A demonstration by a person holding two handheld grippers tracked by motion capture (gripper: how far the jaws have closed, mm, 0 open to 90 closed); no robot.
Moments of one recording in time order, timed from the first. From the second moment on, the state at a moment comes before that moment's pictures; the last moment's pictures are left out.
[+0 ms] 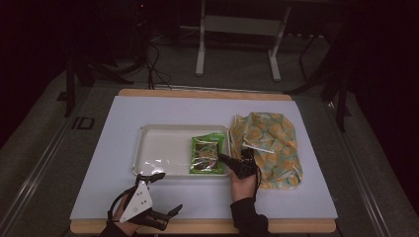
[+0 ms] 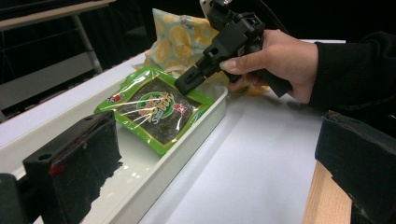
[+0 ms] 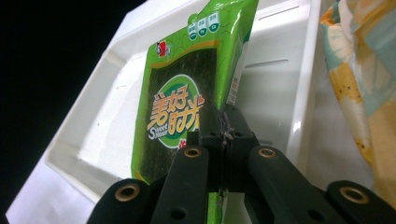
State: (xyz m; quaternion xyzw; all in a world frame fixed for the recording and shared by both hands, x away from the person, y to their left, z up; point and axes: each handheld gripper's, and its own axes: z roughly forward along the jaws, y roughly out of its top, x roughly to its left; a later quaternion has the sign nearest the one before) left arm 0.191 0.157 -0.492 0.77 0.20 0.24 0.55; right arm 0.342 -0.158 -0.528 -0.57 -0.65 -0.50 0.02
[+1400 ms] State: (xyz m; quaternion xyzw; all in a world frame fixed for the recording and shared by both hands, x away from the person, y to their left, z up) left arm 0.192 0.156 -0.492 0.78 0.20 0.24 0.55; right arm 0.354 -0.152 -0.472 -0.47 -0.75 -0.45 -0.06
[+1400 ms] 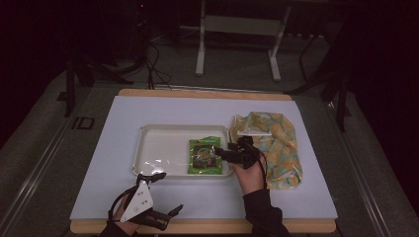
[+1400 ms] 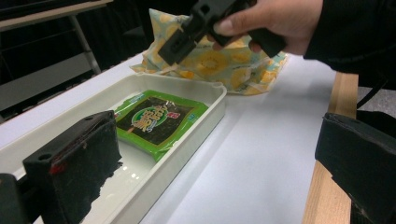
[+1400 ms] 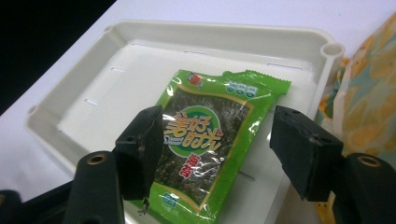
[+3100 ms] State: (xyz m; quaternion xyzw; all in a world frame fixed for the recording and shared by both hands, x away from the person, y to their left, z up) left arm 0.192 0.155 -0.493 0.78 0.20 0.24 0.54; right arm 0.323 -0.257 -0.432 -0.43 -0.74 -0.48 -0.18
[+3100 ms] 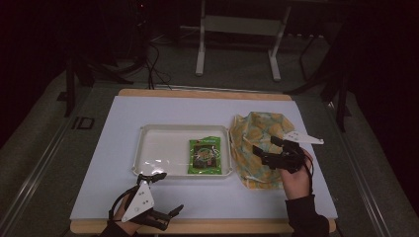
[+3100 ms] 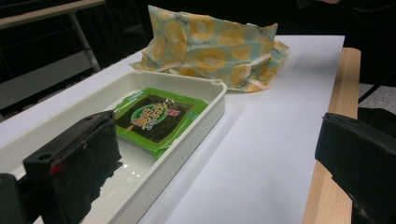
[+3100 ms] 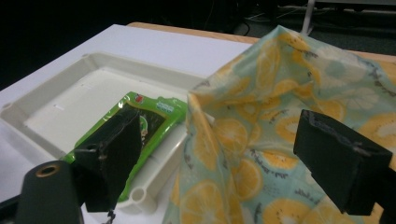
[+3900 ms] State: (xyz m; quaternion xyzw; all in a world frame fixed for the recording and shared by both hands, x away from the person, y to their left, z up) left arm 0.192 0.155 -0.493 0.78 0.19 0.24 0.54; right arm 0.297 -0.307 -0.455 -0.47 -0.71 -0.47 -0.23
